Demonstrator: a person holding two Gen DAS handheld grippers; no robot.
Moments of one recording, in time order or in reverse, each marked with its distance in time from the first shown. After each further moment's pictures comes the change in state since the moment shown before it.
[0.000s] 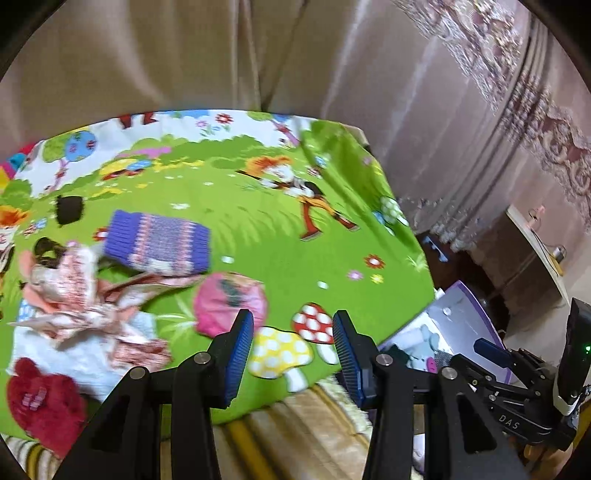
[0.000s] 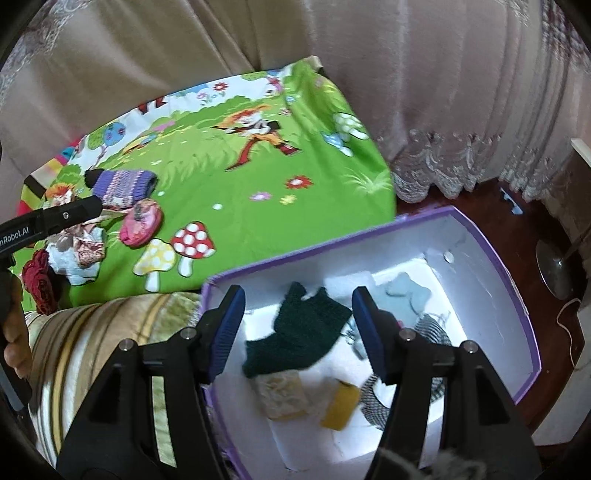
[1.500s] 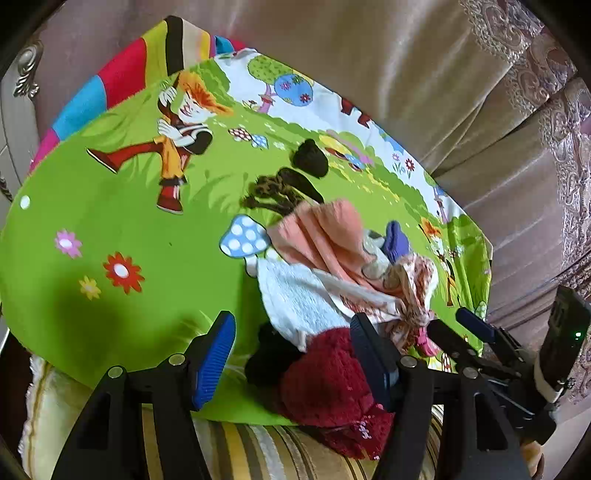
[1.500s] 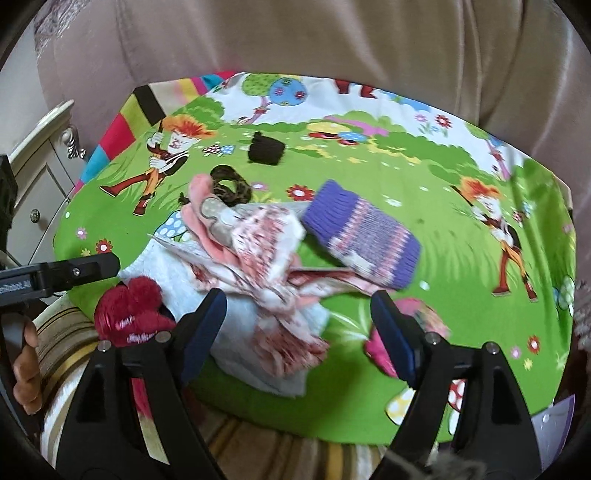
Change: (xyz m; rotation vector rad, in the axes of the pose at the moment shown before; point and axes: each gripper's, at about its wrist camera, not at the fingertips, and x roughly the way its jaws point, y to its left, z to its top) left arm -0.080 0.269 -0.062 -0.556 -0.037 0.089; right arm 0.068 0.301 0.059 -0.485 0.005 0.271
